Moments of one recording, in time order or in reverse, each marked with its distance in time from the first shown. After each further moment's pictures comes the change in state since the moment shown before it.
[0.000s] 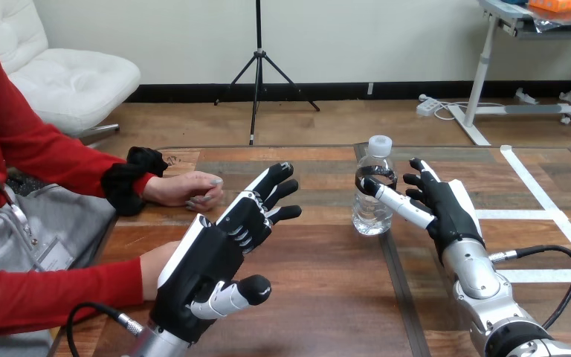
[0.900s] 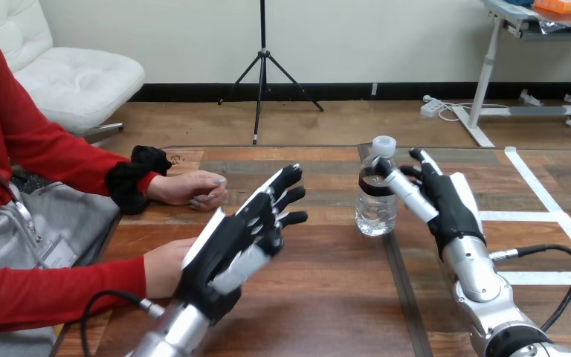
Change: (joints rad) left arm -0.128 -0.015 -0.016 0.143 0.210 0.155 0.263; right arm 0.017 0.003 -0.017 0.000 0.042 -0.119 -0.016
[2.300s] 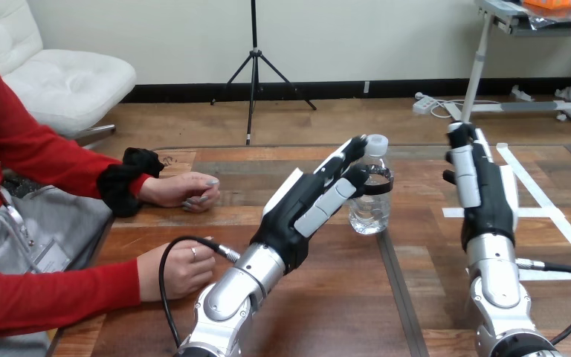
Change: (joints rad) left arm -0.273 -0.113 -0.100 0.161 0.211 0.269 0.356; right arm 0.020 0.003 -0.122 -0.006 0.133 -0.140 -0.027
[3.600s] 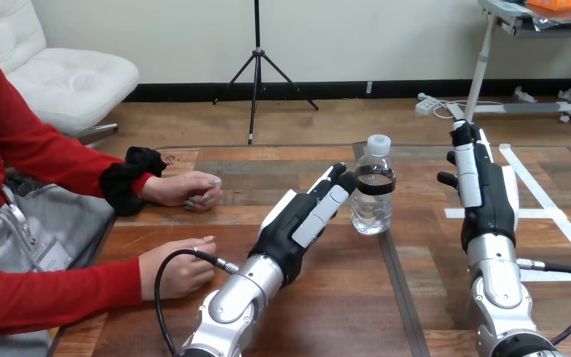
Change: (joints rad) left arm -0.001 0.000 -0.006 0.012 0.041 0.130 0.083; right arm 0.000 0.001 -0.009 0.000 0.001 0.000 0.022
